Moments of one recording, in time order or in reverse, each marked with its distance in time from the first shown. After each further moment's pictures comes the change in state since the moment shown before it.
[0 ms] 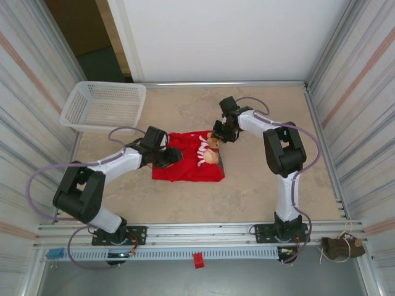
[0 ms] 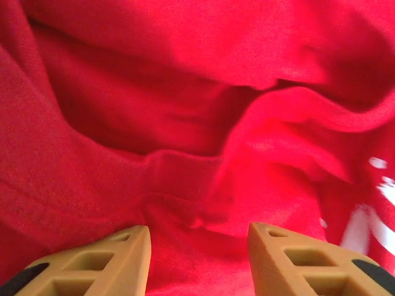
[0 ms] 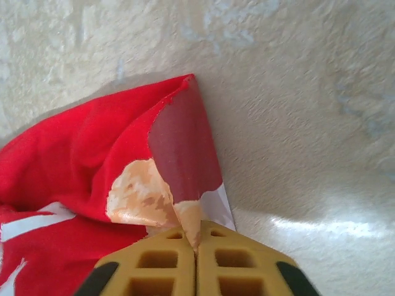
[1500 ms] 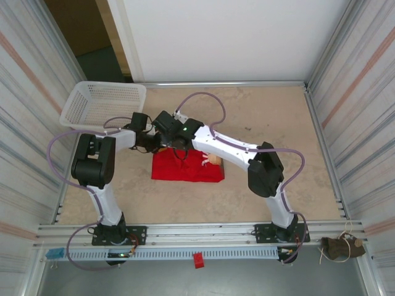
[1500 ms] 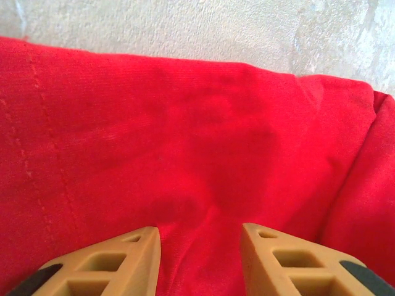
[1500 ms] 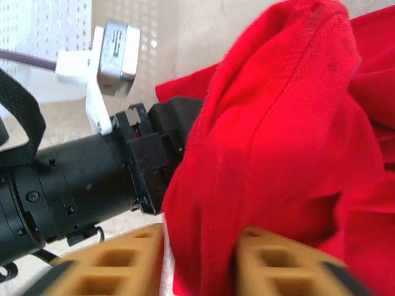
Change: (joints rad) left arm 0.295 0.312 0.233 0.026 0.269 0.260; right arm 0.583 0.002 0.422 -0.194 0.521 0.364
